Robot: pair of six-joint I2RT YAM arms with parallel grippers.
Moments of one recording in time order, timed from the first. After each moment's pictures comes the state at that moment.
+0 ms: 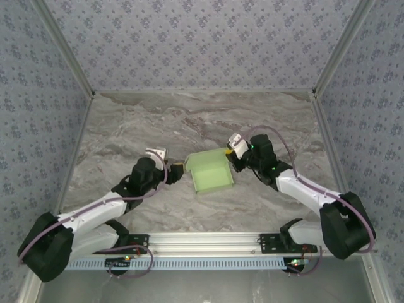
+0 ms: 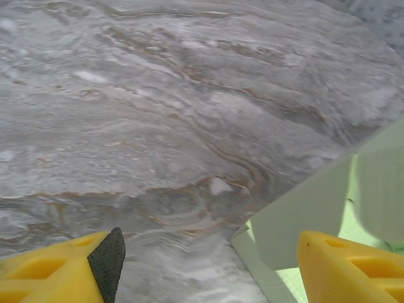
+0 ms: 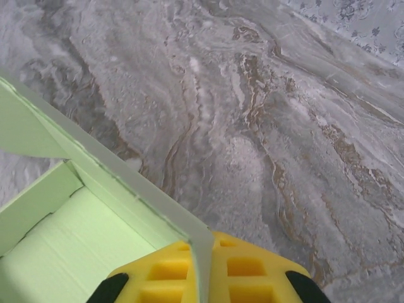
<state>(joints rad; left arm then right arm) -0.64 1.05 0.37 0.22 -0.04 -0.39 0.48 1.27 0.63 0.12 -0.27 -0.28</state>
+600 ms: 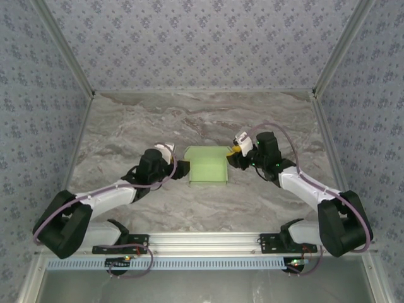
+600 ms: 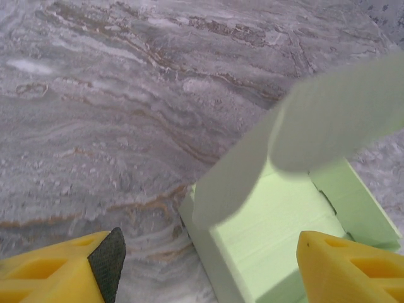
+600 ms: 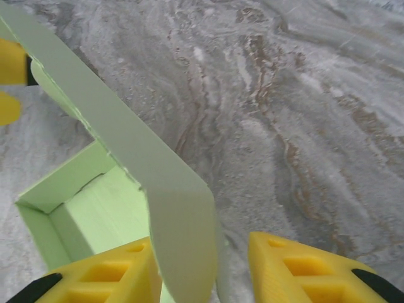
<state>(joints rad) -0.61 1.28 0.48 0.30 0.10 -0.35 0.39 1.28 0.63 0.07 -0.42 -0.19</state>
